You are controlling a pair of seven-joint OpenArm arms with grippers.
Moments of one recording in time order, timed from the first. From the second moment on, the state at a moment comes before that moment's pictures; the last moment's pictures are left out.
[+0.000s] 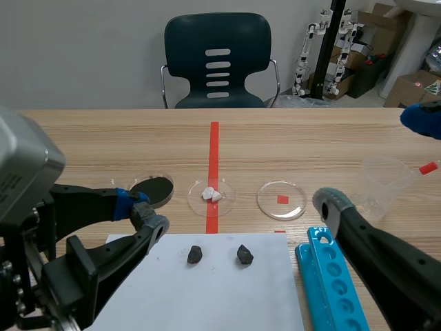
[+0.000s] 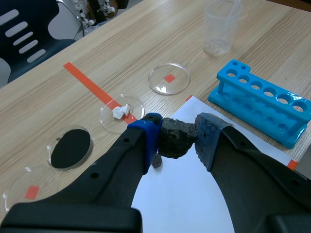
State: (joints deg) left arm 45.3 -39.2 11.8 129.9 -8.0 -11.0 -0.7; right arm -65.0 31.5 17.5 132.6 9.8 23.8 24.1
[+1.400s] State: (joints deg) left arm 45.3 -39.2 11.8 129.9 -8.0 -10.9 1.0; right arm -65.0 31.5 17.5 132.6 9.8 23.8 24.1
